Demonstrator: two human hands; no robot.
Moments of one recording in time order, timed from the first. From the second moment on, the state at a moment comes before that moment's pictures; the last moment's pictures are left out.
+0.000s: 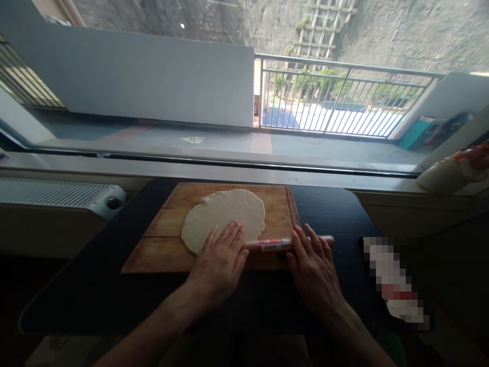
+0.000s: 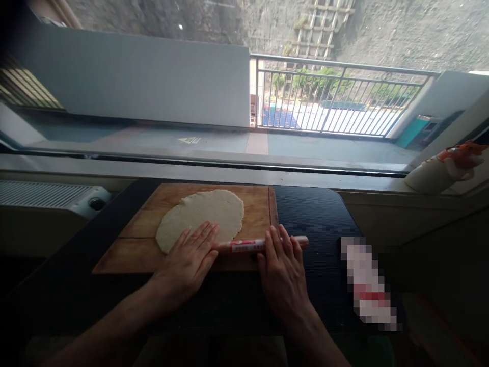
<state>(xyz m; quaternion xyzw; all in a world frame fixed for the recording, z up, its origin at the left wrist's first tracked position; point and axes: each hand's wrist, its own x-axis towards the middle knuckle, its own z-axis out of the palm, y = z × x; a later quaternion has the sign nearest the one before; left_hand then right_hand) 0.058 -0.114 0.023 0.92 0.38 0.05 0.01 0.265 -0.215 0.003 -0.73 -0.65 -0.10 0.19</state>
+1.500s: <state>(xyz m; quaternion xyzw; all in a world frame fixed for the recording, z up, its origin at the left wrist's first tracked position) 0.102 -0.016 0.033 0.86 0.47 0.16 -0.02 0.278 -0.115 0.021 -0.79 -0.60 -0.05 0.14</state>
